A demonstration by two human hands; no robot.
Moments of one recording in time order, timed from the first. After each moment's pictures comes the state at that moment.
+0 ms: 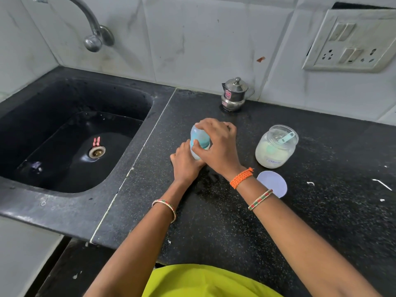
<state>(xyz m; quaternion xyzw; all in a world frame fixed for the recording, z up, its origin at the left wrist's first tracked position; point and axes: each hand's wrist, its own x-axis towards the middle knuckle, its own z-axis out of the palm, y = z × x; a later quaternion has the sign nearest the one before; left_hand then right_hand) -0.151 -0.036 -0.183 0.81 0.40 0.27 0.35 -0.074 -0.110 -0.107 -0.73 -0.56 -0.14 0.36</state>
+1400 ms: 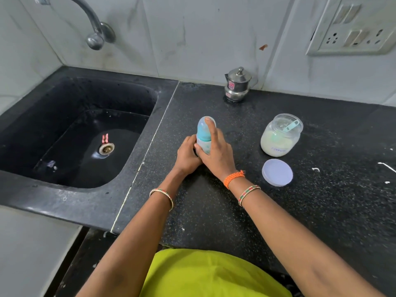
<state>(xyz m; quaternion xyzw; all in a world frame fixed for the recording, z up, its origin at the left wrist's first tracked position) -0.177 -0.024 -0.169 0.81 0.32 0.19 0.45 -0.100 -0.112 -0.148 -0.80 -0.48 -0.03 0.36</state>
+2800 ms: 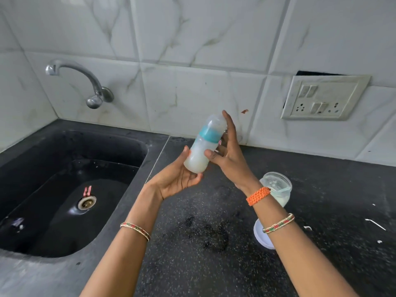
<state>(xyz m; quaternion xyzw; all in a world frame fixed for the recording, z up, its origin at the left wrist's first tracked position) -0.149 0.020 -0.056 0.41 0.12 0.04 0.90 -0.027 -0.099 -0.031 -0.58 -0.48 0.20 0.62</state>
